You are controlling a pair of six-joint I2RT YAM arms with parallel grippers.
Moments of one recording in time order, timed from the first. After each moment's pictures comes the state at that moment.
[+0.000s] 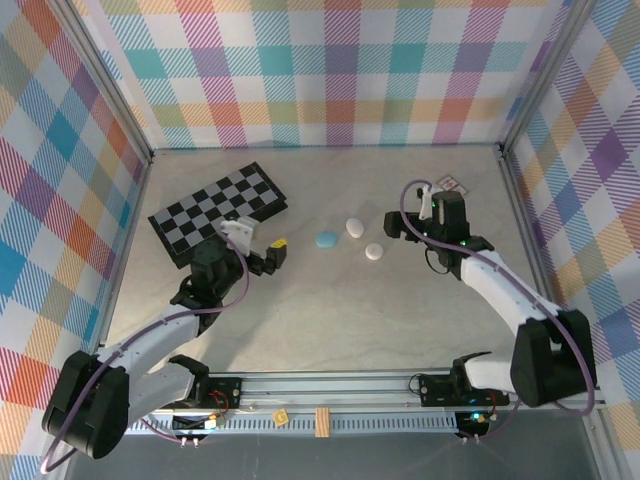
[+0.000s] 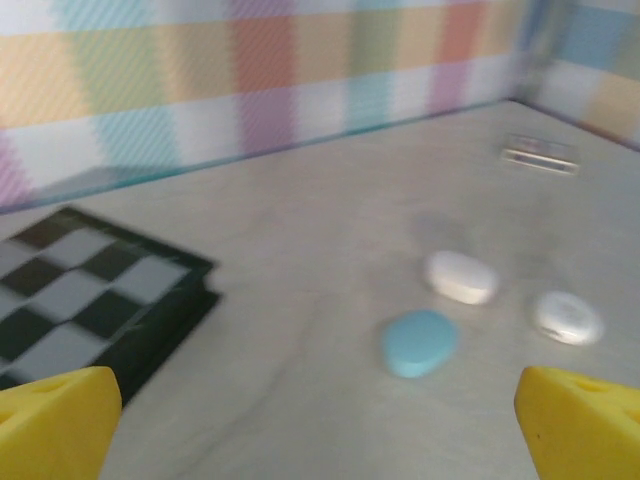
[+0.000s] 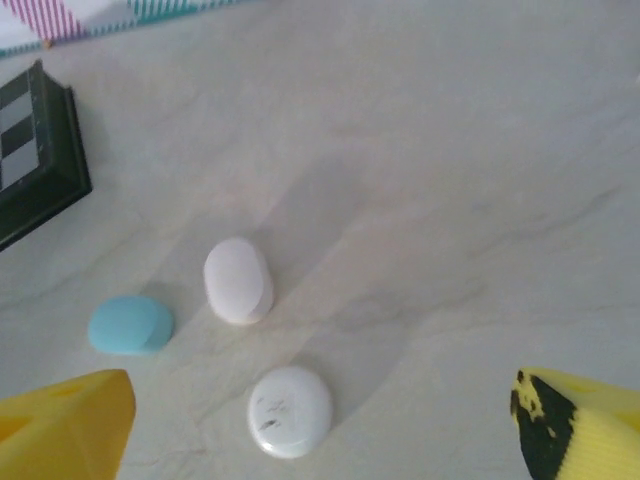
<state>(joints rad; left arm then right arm) -0.37 1.03 0.39 0.45 0.07 -0.01 0.25 1.26 0.79 -0.13 -0.08 0.24</state>
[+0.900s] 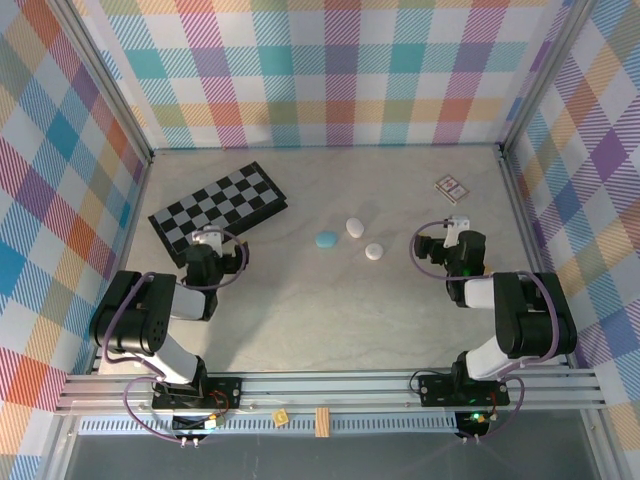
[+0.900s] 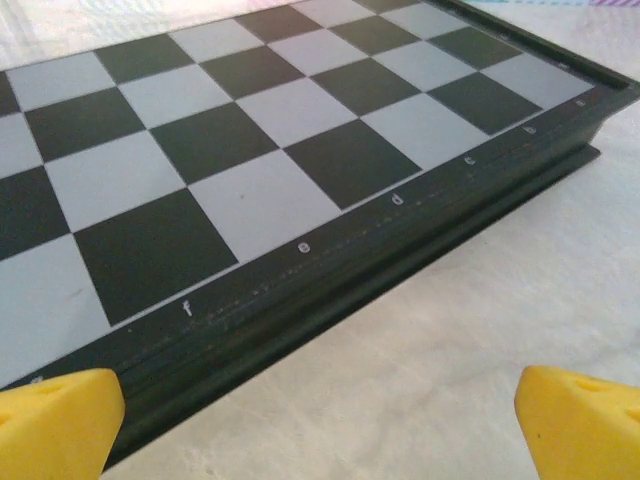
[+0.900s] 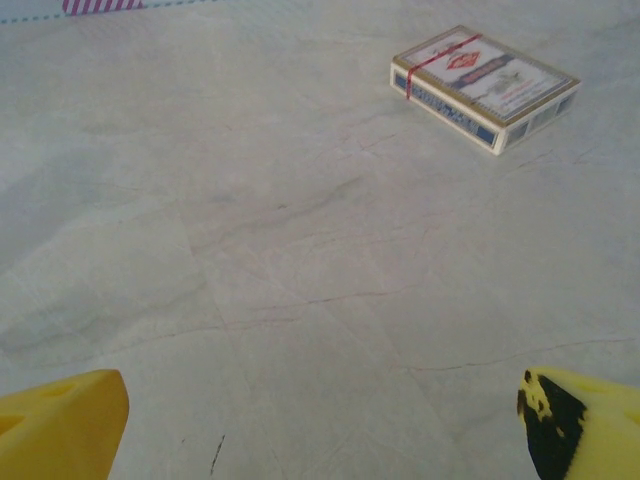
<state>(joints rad) -0.08 1.58 0.34 0.83 -0.08 -0.08 0.00 1.53 0.38 0.69 -0.10 0.05</state>
